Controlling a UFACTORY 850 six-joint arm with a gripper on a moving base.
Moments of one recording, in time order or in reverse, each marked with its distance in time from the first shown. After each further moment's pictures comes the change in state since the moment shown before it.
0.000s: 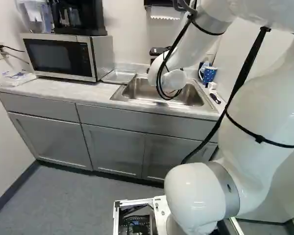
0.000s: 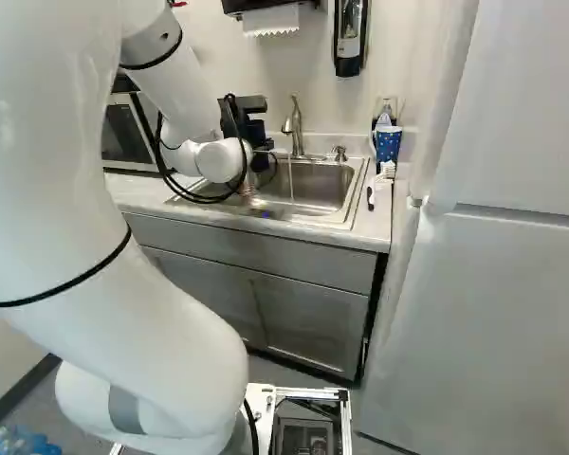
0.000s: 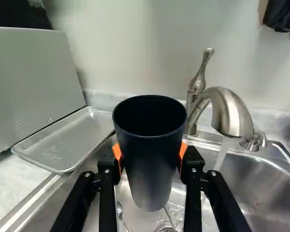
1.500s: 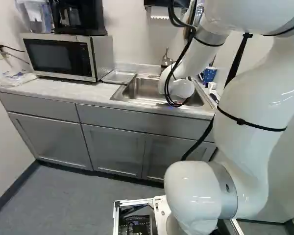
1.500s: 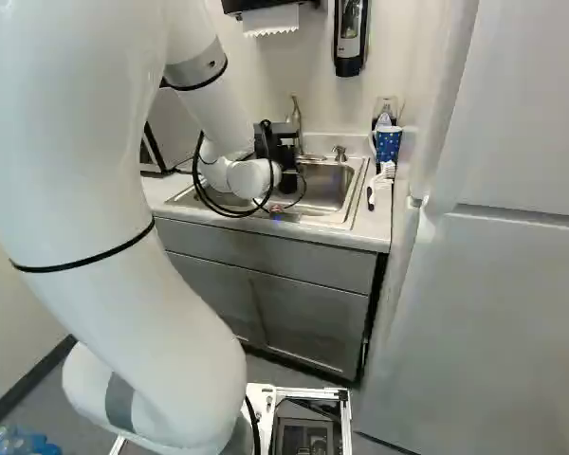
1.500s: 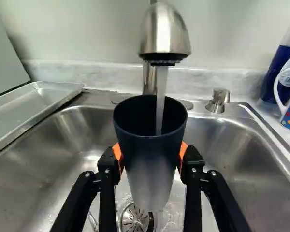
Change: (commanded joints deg) arm -8.8 -6.8 0.4 0.0 0.7 0.0
